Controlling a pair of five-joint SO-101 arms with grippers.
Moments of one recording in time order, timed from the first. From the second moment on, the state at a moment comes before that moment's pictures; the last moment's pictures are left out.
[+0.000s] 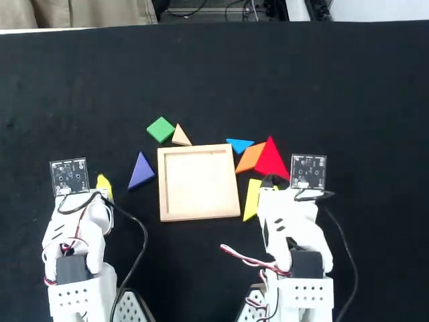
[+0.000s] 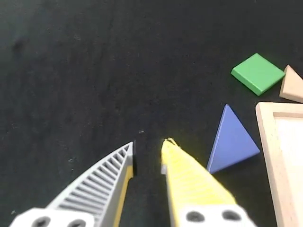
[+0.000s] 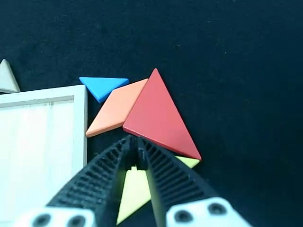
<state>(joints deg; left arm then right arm) -15.3 -104.0 96.2 52.1 -3.7 1.6 -101.1 96.7 50.2 -1.7</state>
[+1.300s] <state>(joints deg) -3.4 -104.0 93.1 45.0 -0.4 2.0 -101.0 96.9 47.5 20.1</state>
